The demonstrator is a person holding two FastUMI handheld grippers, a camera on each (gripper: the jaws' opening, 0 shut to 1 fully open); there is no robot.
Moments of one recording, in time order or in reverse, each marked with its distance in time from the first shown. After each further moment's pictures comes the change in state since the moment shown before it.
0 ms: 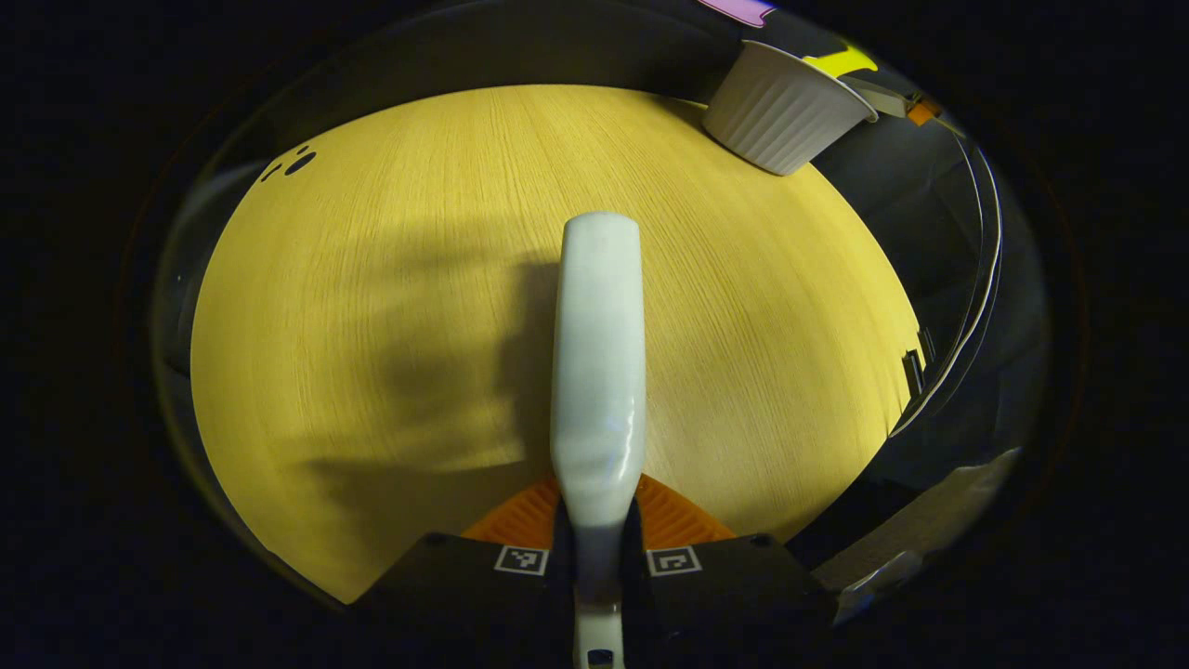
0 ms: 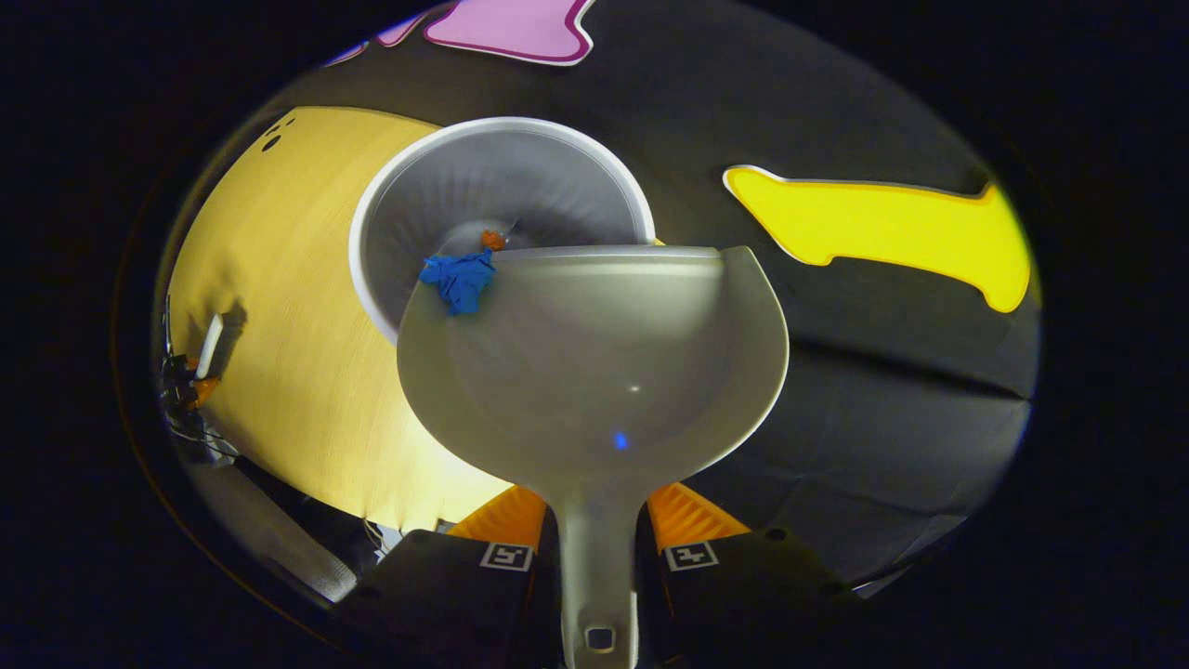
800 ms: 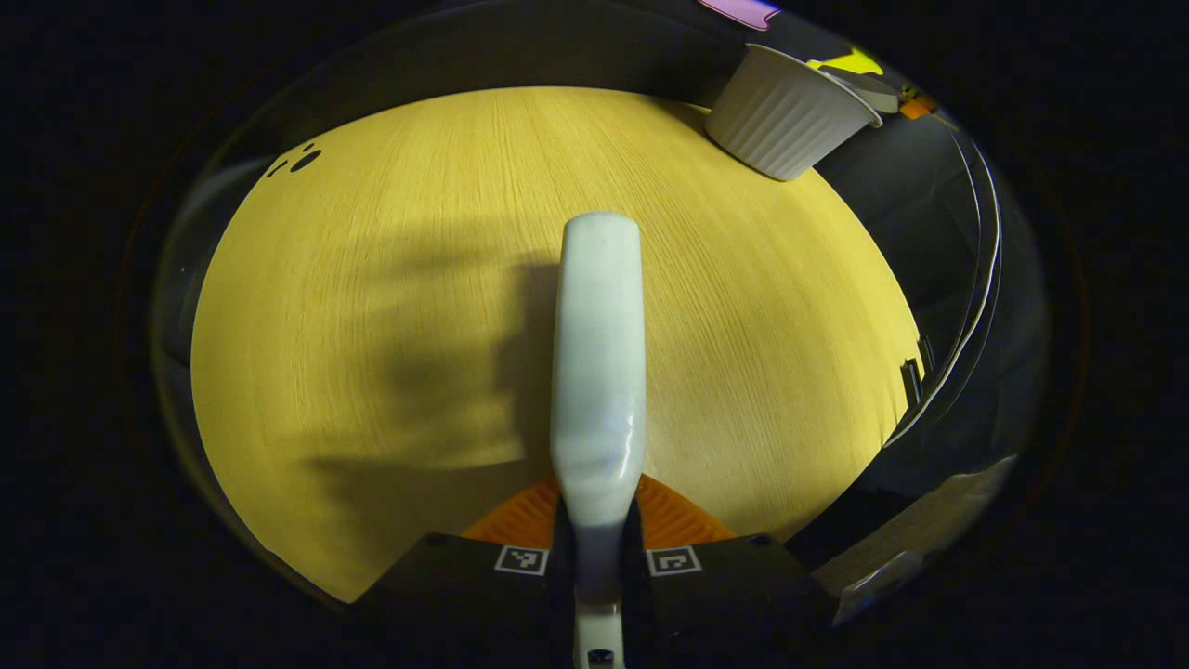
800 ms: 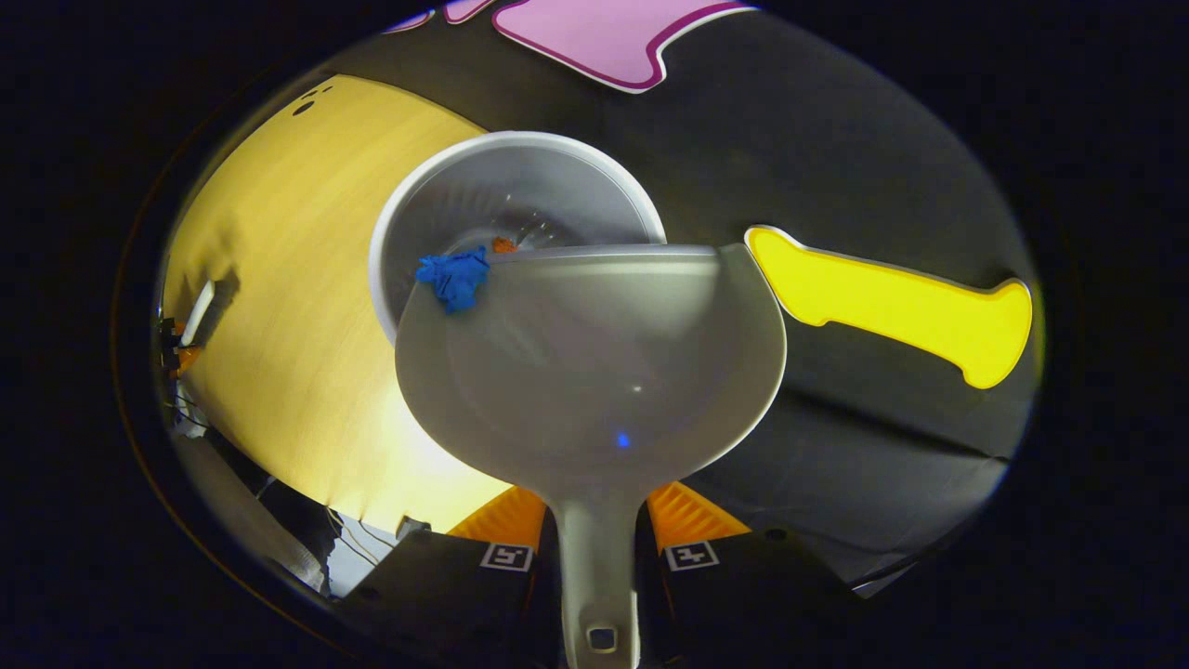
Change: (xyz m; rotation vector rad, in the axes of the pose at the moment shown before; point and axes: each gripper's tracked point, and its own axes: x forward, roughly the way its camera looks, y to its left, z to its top) left arm -0.003 -0.010 -0.001 -0.033 -0.008 0.010; right arm -0.007 0.004 0.023 -0.130 -0.038 -0.083
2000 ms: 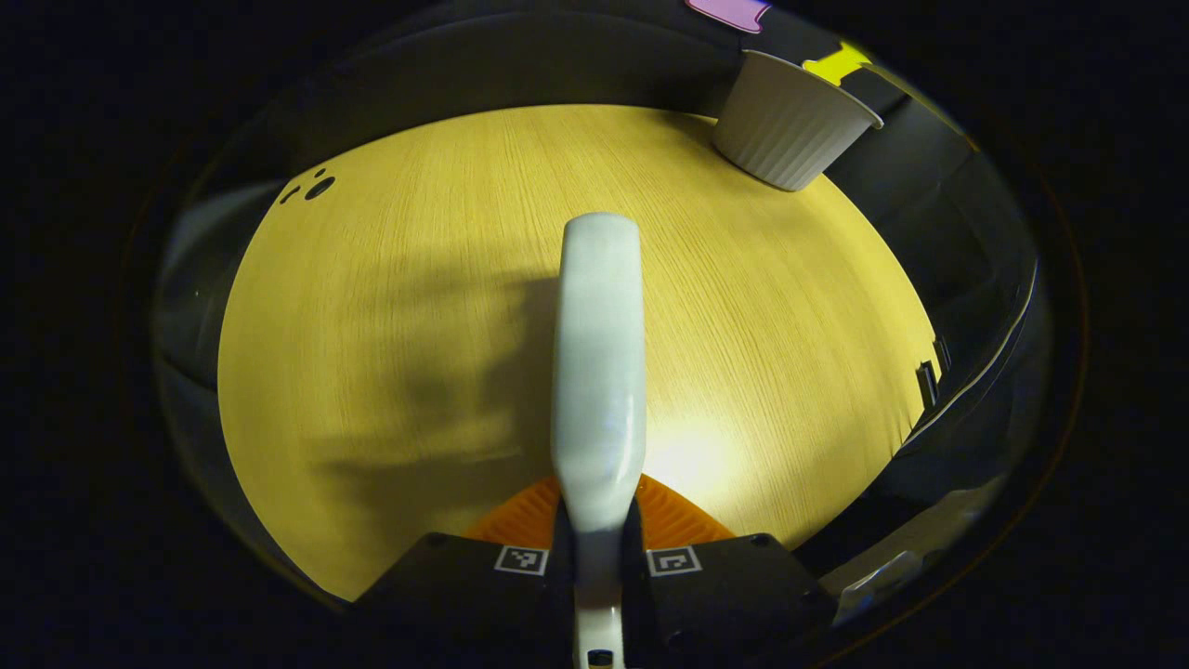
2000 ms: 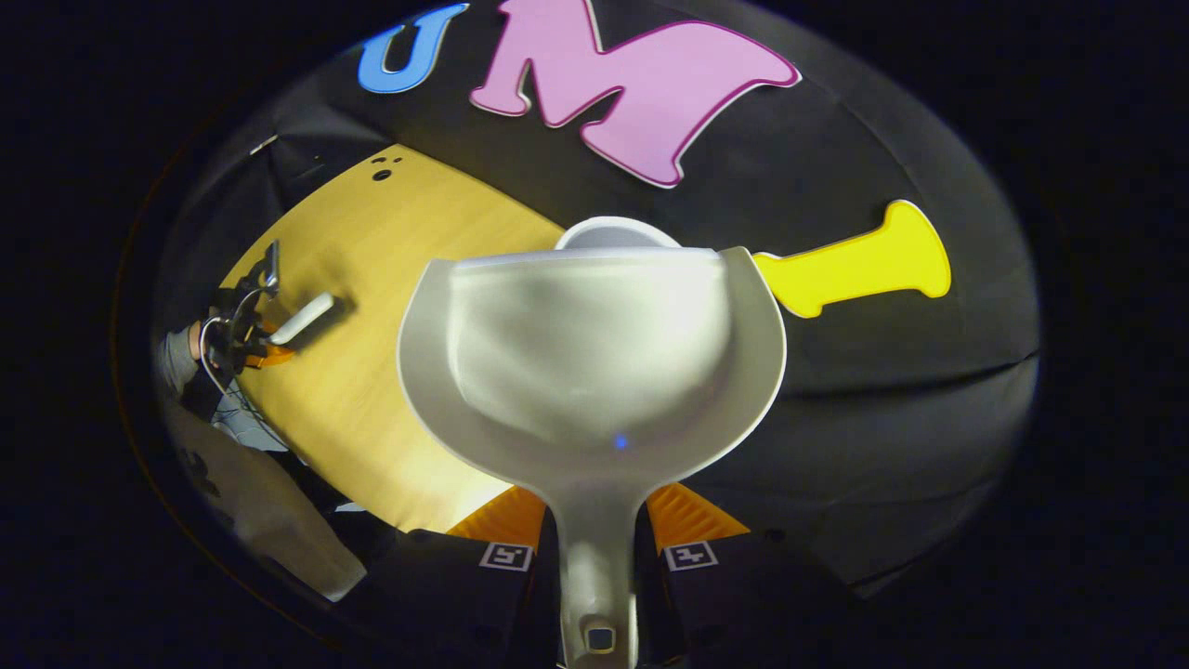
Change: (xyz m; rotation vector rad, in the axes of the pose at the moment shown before) left arm -0.015 0.009 0.020 0.039 -0.042 0.081; right arm -0.110 0.117 -0.083 0.111 -0.400 0.179
